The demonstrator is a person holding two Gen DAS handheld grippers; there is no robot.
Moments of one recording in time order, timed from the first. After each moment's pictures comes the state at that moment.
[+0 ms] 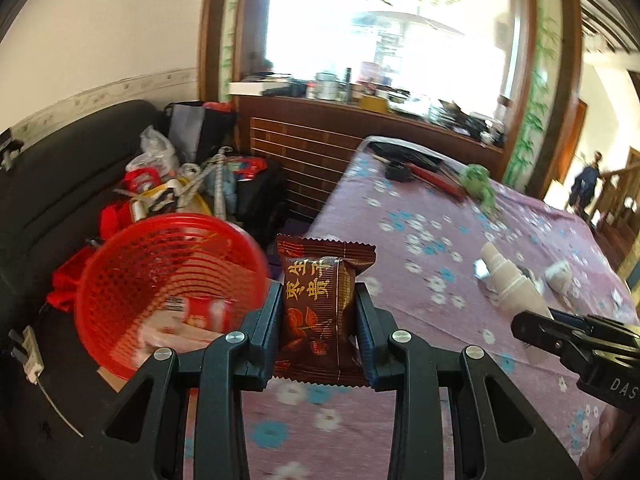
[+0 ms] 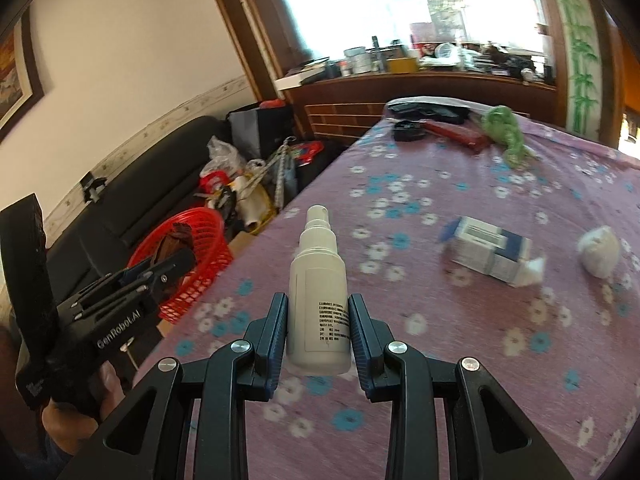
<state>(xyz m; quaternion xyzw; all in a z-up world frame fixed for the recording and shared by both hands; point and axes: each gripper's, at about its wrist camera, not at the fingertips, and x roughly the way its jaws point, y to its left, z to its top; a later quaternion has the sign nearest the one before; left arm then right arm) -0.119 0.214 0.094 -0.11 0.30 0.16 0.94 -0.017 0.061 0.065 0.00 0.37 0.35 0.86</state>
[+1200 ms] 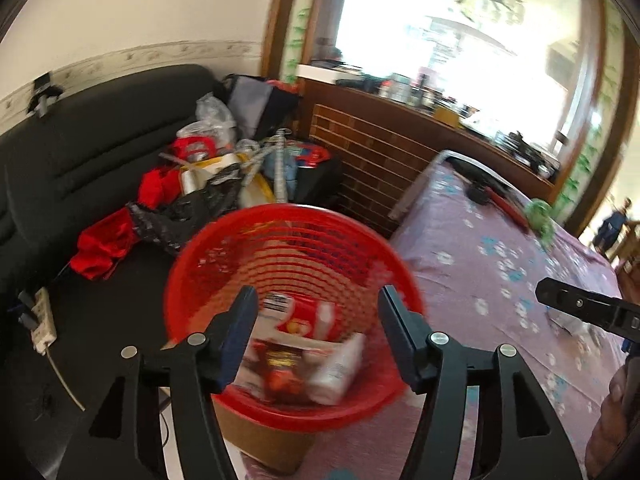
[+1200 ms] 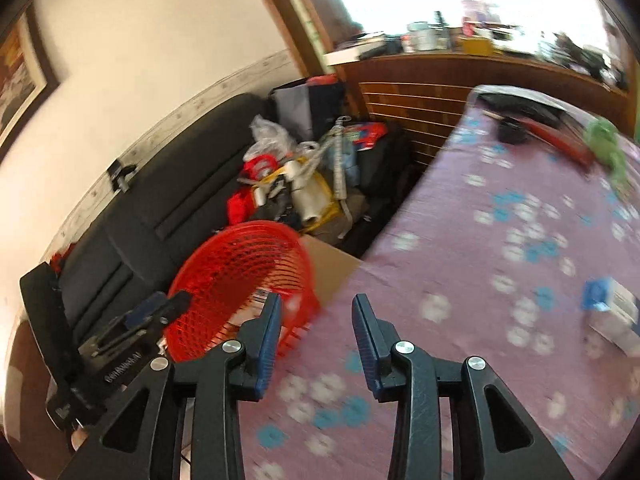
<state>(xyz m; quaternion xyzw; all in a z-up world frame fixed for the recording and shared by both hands) -0.143 0.327 0.079 -0.17 0.31 0.20 0.91 0.022 0.159 0.063 0.02 0.40 0.39 0.83</state>
